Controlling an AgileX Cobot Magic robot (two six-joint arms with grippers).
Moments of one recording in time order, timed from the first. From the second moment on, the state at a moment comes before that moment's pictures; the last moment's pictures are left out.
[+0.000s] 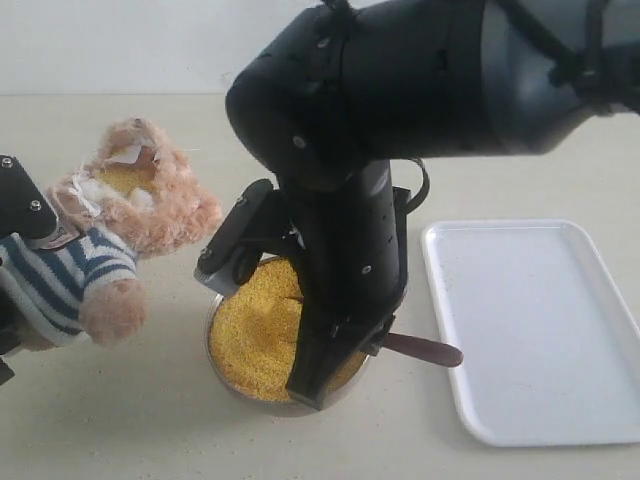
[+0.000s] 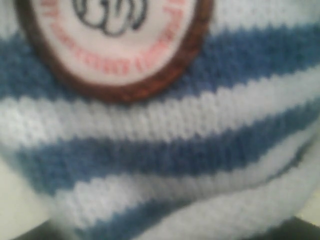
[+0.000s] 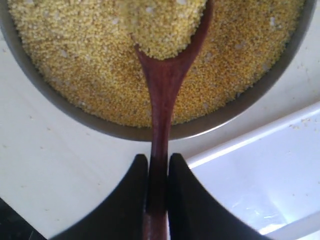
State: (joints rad) left arm -0.27 1.30 -0.62 0.23 0.74 0.37; right arm 0.98 1.80 -1.31 -0.15 1.22 -0.10
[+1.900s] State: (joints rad) left arm -0.27 1.30 -0.62 0.21 0.73 0.37; right arm 0.92 2.07 -1.96 -0.06 1.22 -0.08
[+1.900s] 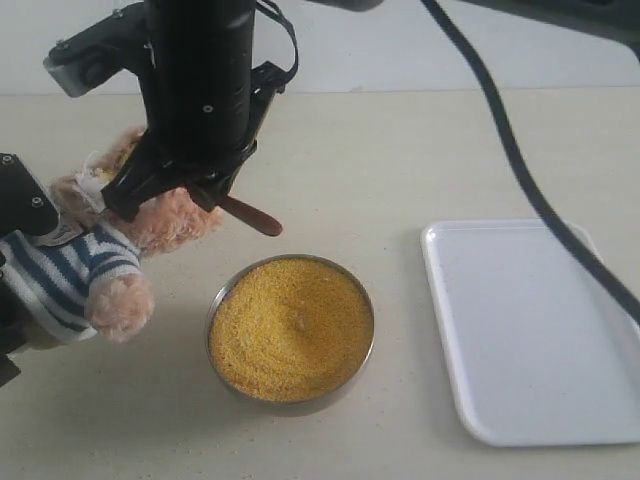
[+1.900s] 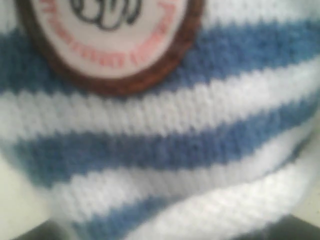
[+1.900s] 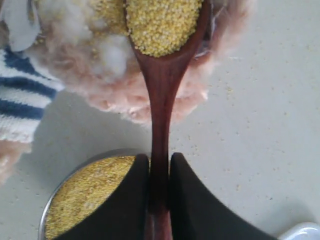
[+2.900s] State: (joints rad) left arm -0.27 1.30 -0.62 0.21 0.72 0.37; right arm 1.10 2.07 -1.89 -0.66 1.22 -0.13
